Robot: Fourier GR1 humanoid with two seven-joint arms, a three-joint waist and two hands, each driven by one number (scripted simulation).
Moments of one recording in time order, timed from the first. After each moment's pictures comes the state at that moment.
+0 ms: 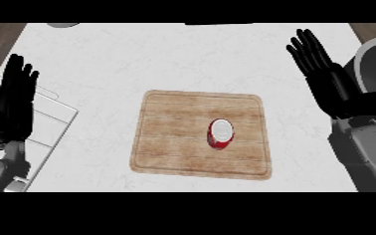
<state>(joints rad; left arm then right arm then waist) -0.15 0.49 -0.01 -1.51 0.35 0.42 0.05 -0.38 -0.47 0.17 -1.36 -0.48 0.09 -0.22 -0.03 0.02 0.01</state>
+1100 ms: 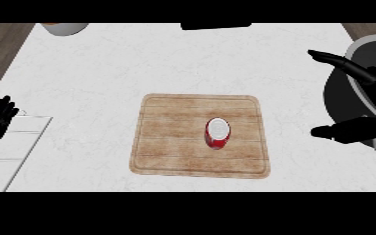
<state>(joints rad) 0.05 0.23 0.52 -1.57 -0.20 -0.47 -0.29 -0.29 -0.79 0.19 -1.55 -0.09 0.12 -0.31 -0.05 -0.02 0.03</state>
